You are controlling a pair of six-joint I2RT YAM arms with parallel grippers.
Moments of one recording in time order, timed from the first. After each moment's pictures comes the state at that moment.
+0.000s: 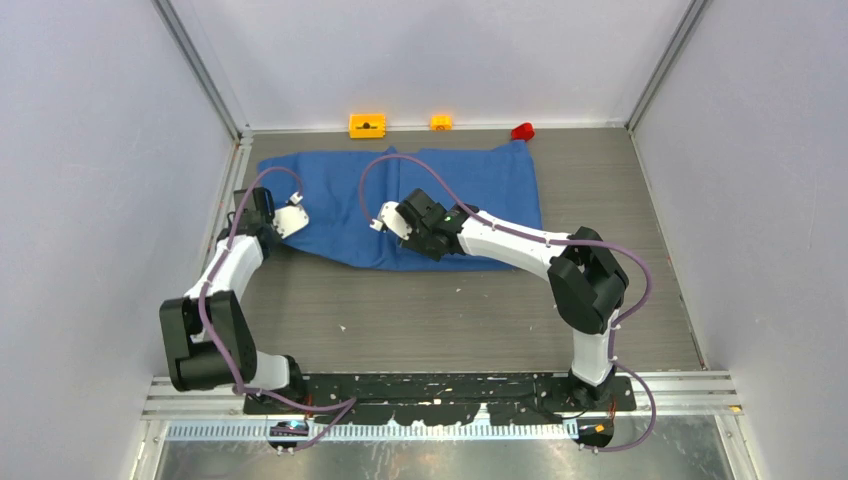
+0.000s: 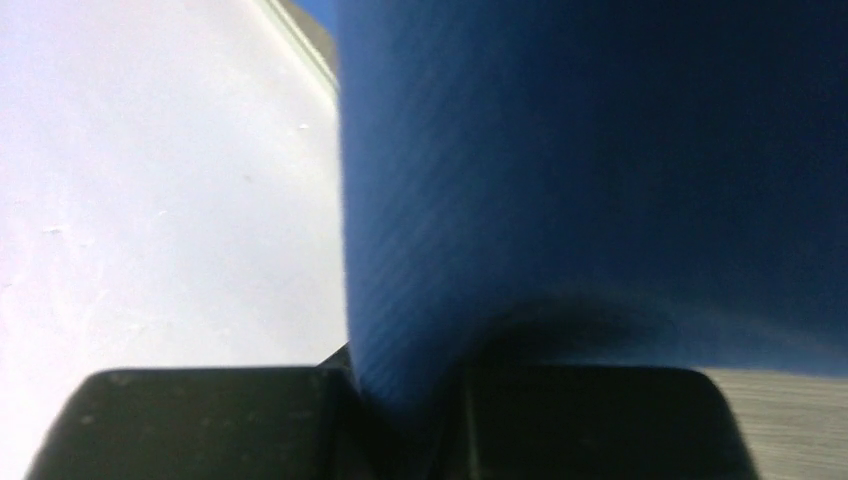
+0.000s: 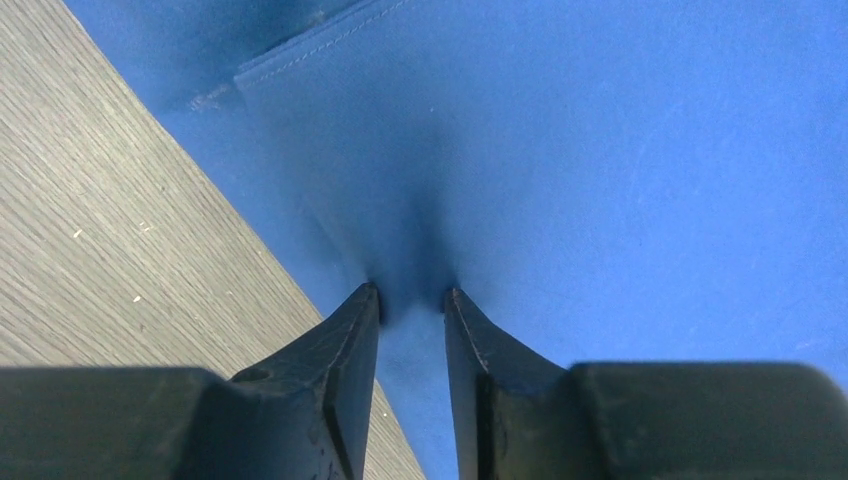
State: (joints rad) left arm 0.16 1.42 0.86 -0.34 -0.28 1.17; right arm 0.87 1.89 1.45 -0.56 0.20 -0.41
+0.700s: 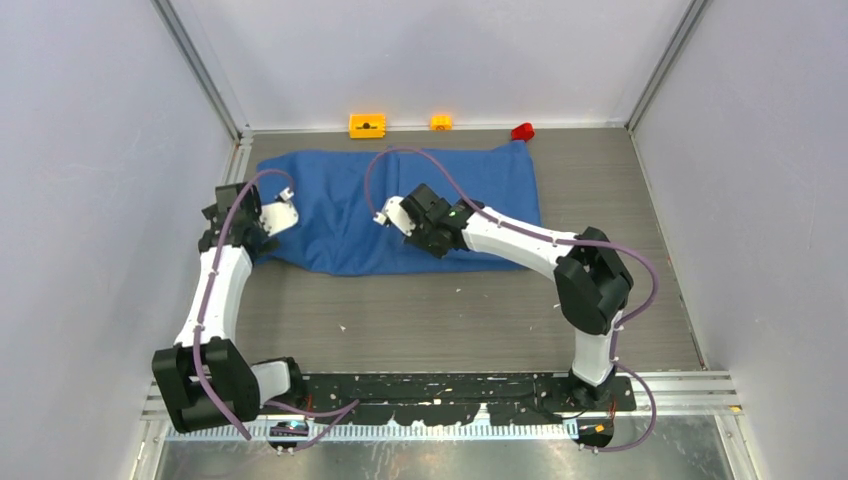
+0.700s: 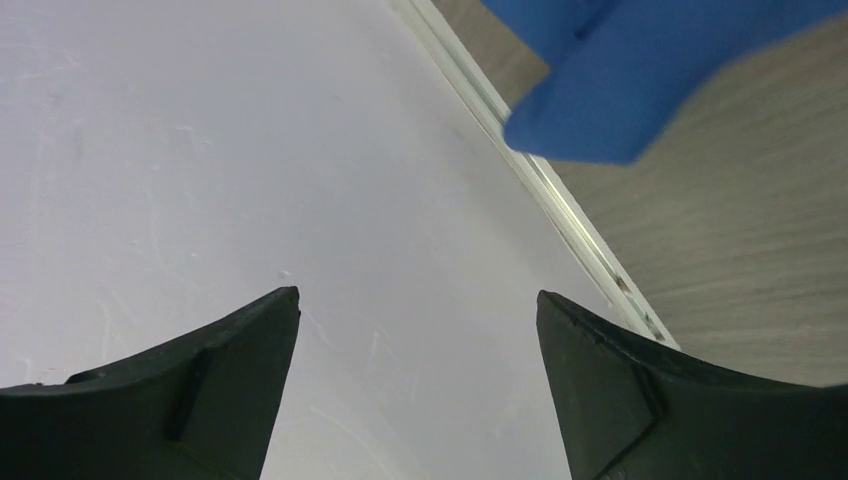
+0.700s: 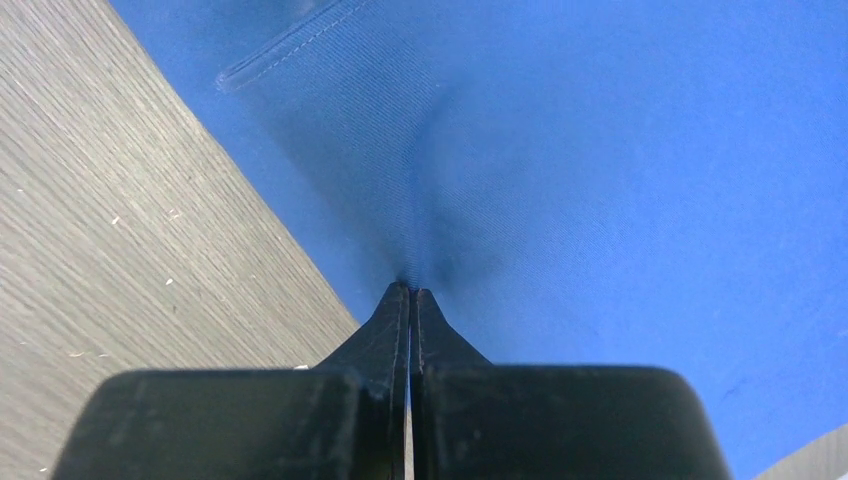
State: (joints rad) left arm 0.17 1.18 0.90 -0.54 -0.33 1.30; right arm 0.85 1.89 1.47 -0.60 0.17 -0.36
